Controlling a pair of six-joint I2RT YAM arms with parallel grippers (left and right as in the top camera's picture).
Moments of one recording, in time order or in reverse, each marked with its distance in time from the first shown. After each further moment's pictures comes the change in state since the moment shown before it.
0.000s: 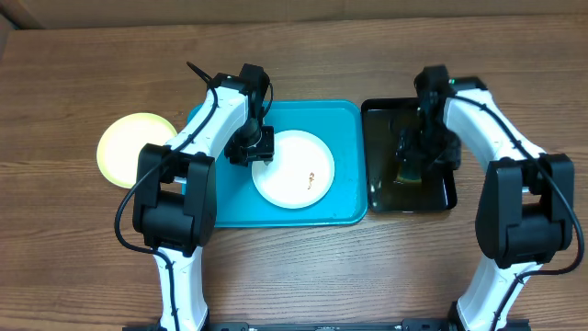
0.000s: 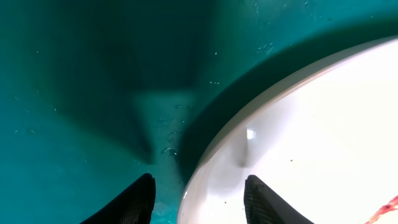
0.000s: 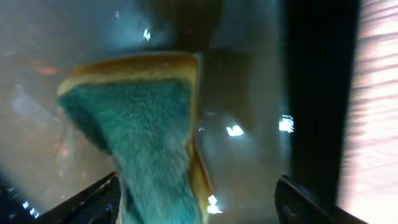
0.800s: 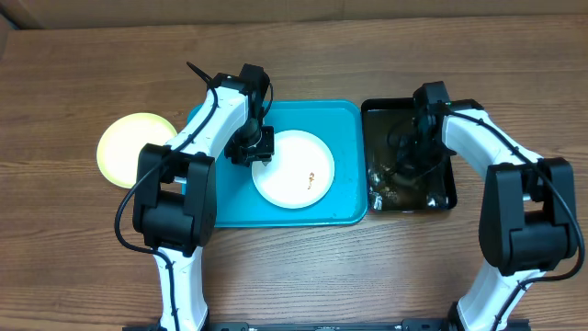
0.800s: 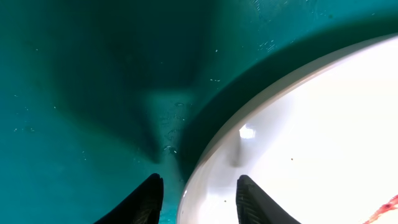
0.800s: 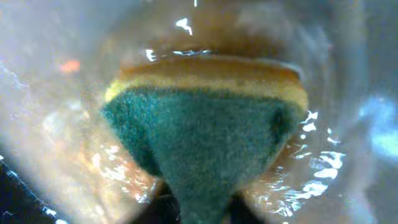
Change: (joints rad) left arm 0.000 0.000 0.000 -0.004 0.000 -0.003; right arm 0.000 -0.041 -0.160 0.215 -0.141 0.088
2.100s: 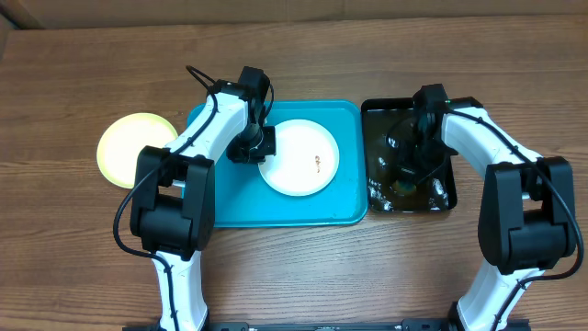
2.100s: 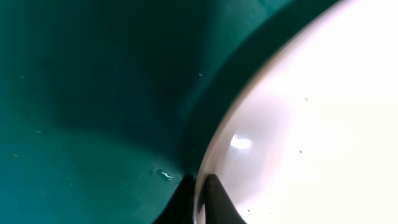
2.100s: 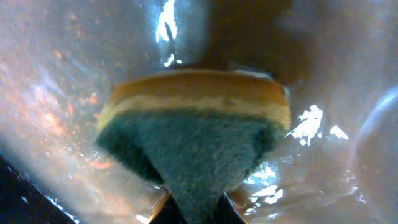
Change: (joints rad) left arm 0.000 -0.025 -0.069 0.114 -0.004 0.003; right arm 0.000 0.004 0.029 -0.138 -0.014 -0.030
